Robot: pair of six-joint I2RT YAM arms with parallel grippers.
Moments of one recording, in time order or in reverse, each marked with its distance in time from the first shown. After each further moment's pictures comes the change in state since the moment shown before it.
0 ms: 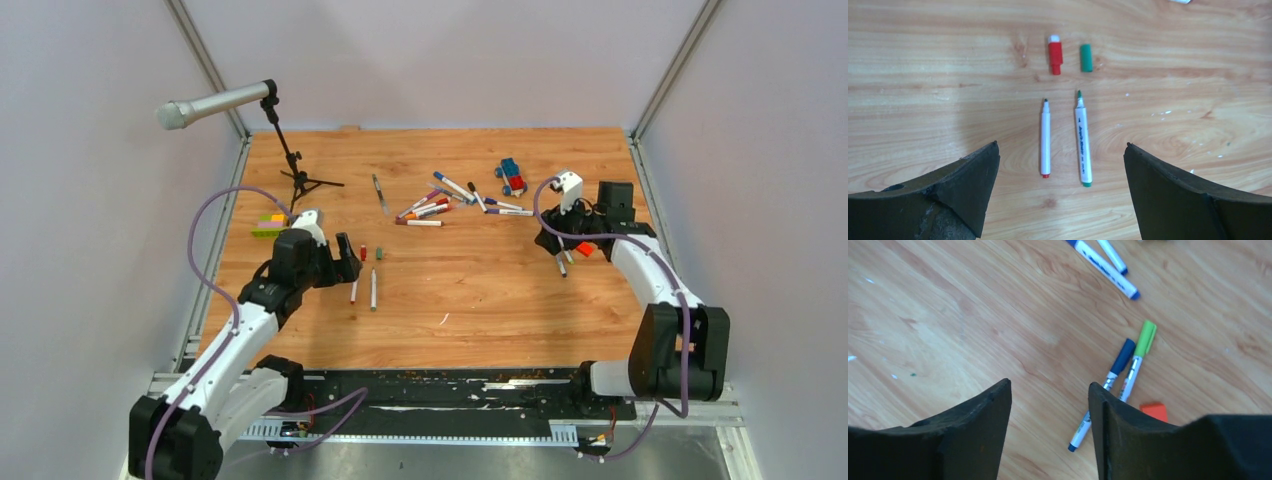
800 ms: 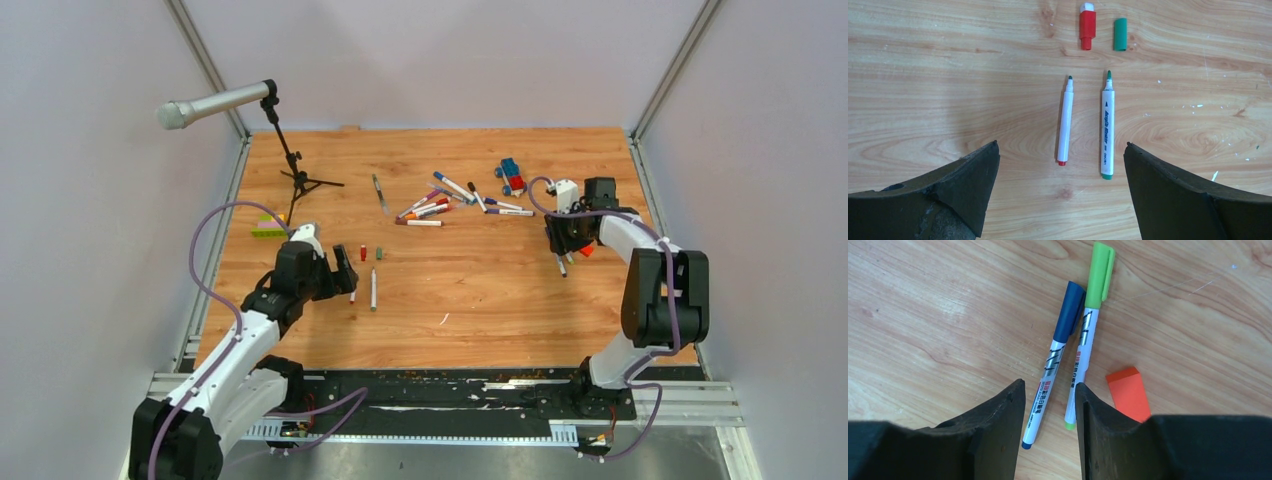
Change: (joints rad) left arm 0.013 -0.066 -0.105 0.014 -0.042 -0.056; right arm 0.000 0.303 0.094 -0.051 0.348 0.018
